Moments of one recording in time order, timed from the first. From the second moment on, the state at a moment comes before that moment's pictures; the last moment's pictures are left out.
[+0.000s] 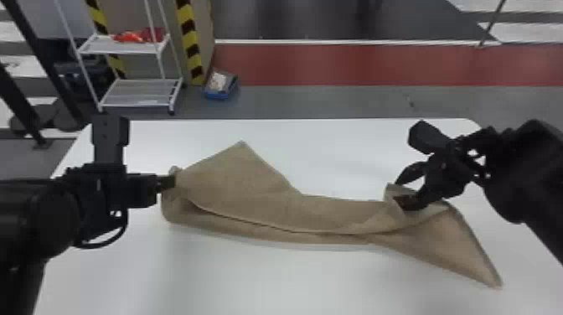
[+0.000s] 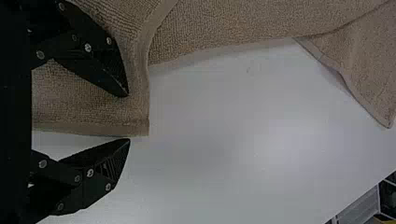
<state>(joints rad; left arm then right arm) -0.11 0.27 0.07 -1.93 0.39 1.21 0.02 -0.53 -0.47 0.38 -1.15 0.46 0.35 1.17</state>
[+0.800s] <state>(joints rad) -0.10 0.28 0.09 -1.94 0.39 1.21 0.02 -0.46 -0.50 0.21 -1.25 0.31 0.33 1.20</state>
